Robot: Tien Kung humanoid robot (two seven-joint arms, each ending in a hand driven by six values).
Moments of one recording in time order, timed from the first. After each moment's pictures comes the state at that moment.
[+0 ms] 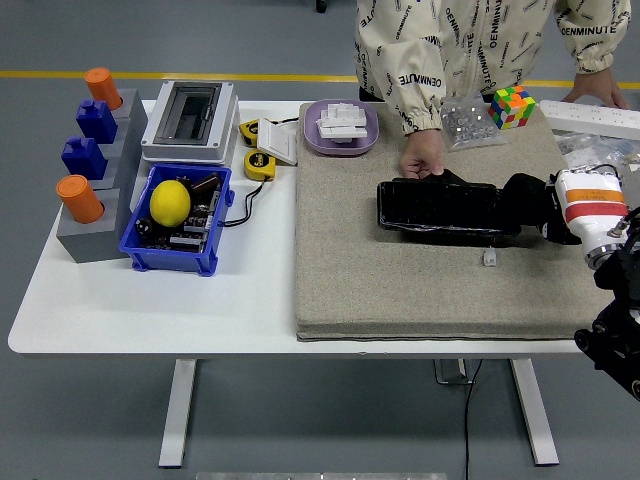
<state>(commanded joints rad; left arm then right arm) -0.05 0.21 -1.42 -0.23 1.09 0.01 0.15 0.56 -0.39 0.64 0.89 -2.09 -0.62 -0.30</state>
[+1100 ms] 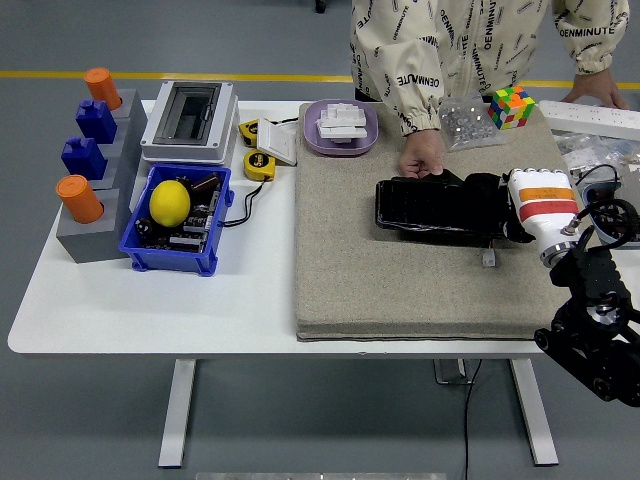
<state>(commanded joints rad) -0.05 0.22 -1.41 -0.23 1.08 0.01 0.15 0.61 -0.29 0.58 0.89 -2.08 -0.62 -0.30</state>
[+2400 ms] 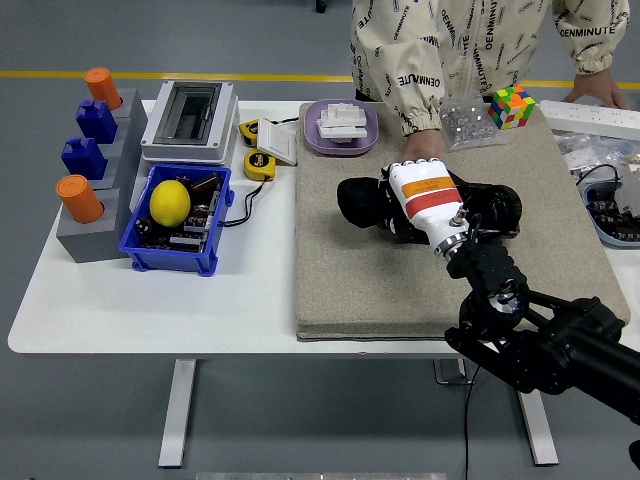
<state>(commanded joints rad) -0.06 0.22 -1.41 -0.23 1.08 0.01 0.15 0.74 -0.09 0.38 0.92 -2.06 -0.62 -0.30</state>
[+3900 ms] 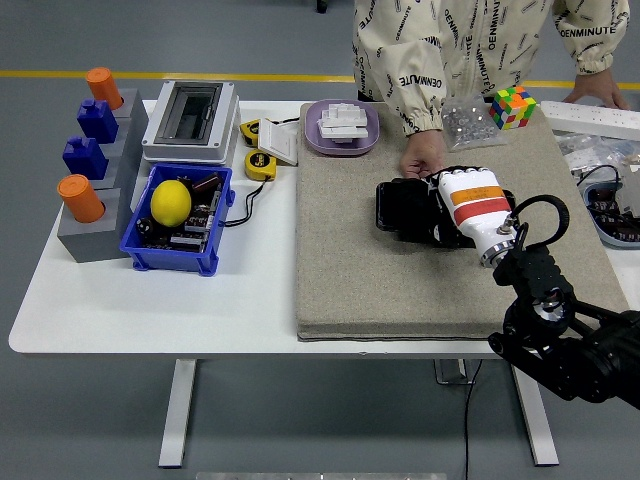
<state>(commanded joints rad) -0.05 0.22 -1.42 -0.23 1.09 0.01 0.15 0.67 -0.23 0.45 0.92 -2.07 -0.61 -0.30</state>
